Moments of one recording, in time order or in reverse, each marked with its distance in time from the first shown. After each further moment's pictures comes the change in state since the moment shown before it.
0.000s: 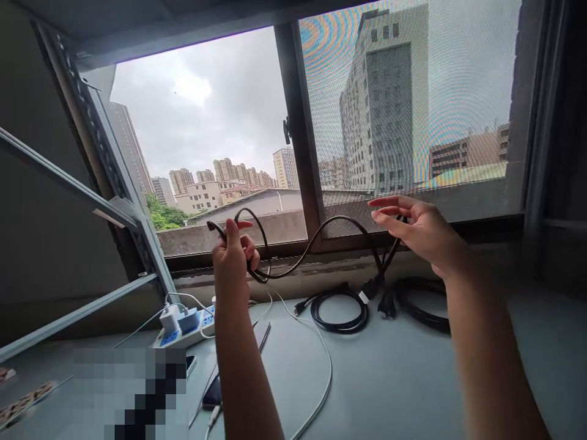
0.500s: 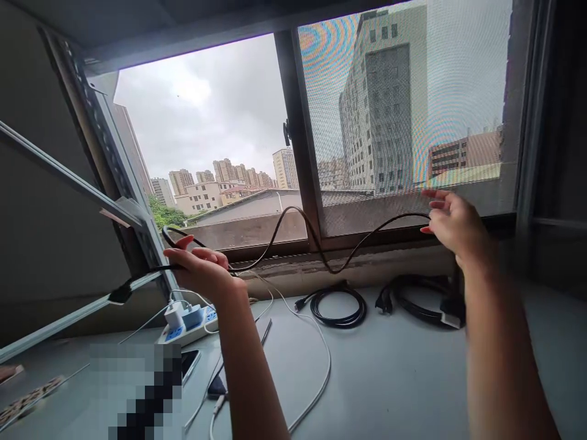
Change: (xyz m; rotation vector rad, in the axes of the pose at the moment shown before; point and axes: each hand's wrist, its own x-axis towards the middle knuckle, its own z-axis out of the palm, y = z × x) left_hand -0.007 0.012 -0.006 -0.157 0.611 0.246; right_hand 0.007 0.025 -0.038 -0.097 0.369 0.266
